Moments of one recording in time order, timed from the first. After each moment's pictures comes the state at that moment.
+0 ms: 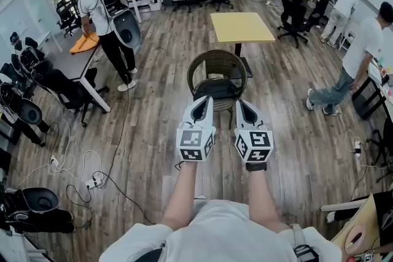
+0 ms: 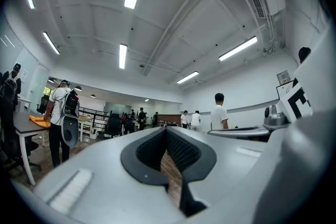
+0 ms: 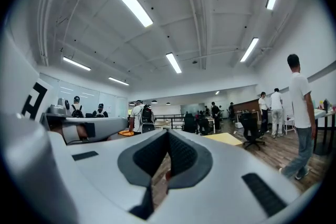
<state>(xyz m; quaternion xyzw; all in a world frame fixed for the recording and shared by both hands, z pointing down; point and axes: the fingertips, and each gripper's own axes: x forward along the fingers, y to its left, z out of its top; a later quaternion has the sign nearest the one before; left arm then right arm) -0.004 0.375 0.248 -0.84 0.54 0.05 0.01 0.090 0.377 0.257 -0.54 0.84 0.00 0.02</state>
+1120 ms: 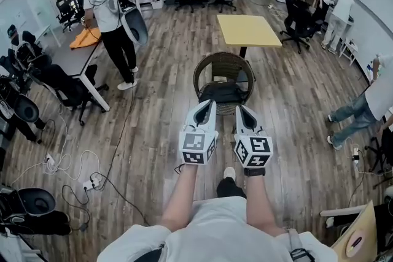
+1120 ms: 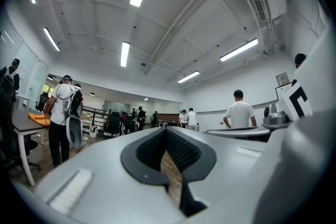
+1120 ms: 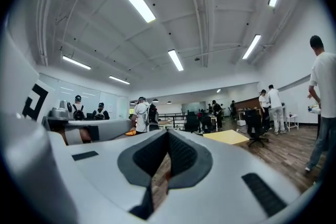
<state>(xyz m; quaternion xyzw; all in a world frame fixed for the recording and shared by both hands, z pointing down) -0.068 0.351 0.277 -0.84 0.53 0.05 0.00 0.016 0.357 0.283 -0.54 0.84 -0.01 0.01</state>
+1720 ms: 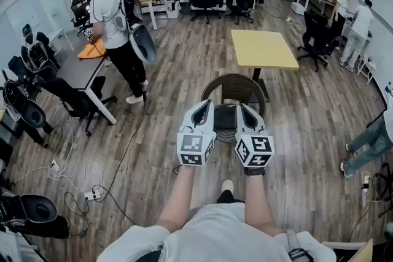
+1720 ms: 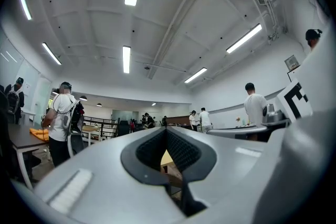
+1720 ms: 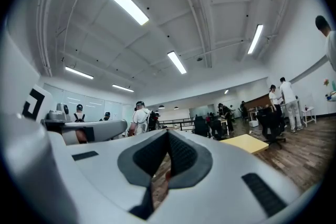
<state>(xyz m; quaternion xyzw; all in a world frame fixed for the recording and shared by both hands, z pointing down) -0.073 0.173 0.257 -0.81 0.58 0.04 0.05 0.020 0.164 0.270 -0.49 0.87 -0.02 0.06</state>
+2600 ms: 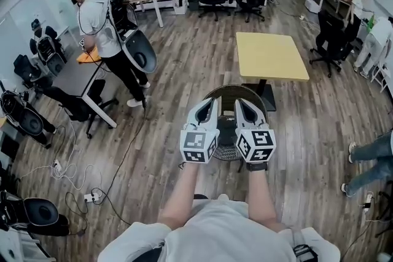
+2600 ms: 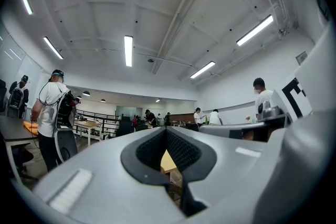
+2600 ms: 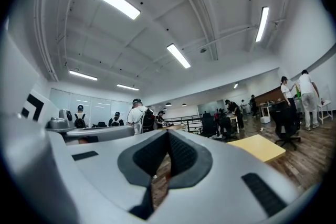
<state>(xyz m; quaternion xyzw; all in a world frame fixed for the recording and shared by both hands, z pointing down) -0.031 -0.022 0.267 -0.80 0.60 0.04 0.03 0.043 -0.035 0.267 -0.44 0.90 -0.03 0.05</state>
